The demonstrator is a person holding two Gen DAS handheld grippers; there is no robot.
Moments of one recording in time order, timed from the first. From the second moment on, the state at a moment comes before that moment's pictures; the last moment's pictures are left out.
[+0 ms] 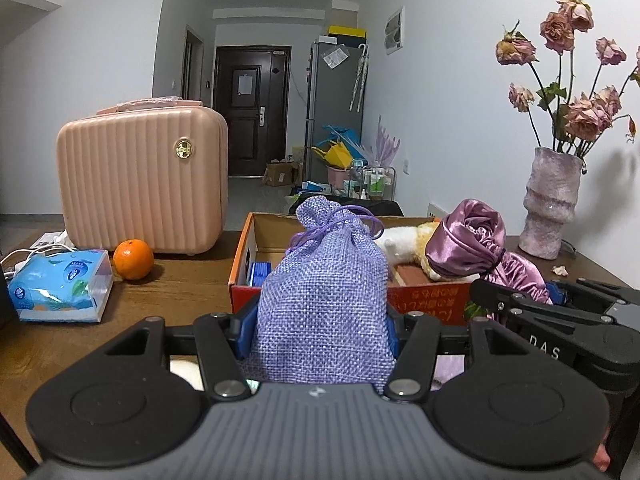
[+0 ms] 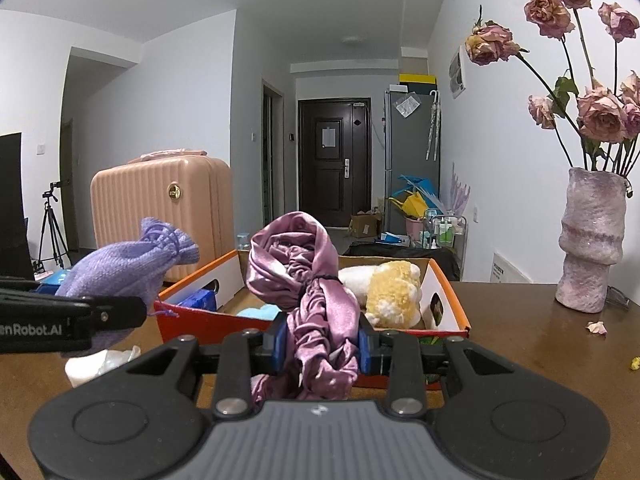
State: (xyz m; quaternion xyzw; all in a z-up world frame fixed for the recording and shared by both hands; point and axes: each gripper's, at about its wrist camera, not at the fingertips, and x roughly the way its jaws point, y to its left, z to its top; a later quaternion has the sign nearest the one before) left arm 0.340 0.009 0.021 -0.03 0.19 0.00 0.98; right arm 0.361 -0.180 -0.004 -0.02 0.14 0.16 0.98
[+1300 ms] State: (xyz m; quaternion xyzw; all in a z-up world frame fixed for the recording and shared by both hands) left arm 0.458 0.019 0.026 -0.07 0.19 0.02 0.98; right arm 0.460 -0.151 -0.009 0.00 0.15 0.16 0.98
